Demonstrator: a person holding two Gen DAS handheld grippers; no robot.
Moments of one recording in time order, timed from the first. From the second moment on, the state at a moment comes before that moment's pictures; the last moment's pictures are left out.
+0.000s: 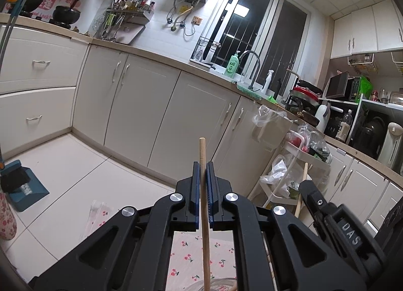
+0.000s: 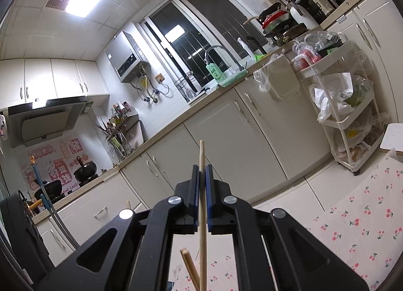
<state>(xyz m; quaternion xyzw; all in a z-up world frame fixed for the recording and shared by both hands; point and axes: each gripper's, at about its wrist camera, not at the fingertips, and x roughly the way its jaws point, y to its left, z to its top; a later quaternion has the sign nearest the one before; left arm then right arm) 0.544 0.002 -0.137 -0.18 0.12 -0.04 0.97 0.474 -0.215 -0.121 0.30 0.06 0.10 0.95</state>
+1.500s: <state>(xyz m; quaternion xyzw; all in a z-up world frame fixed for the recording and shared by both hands) 0.398 -0.039 -0.230 -0.03 0.41 -0.11 0.91 0.318 -0.267 -0.215 0.12 0.38 0.06 0.91</state>
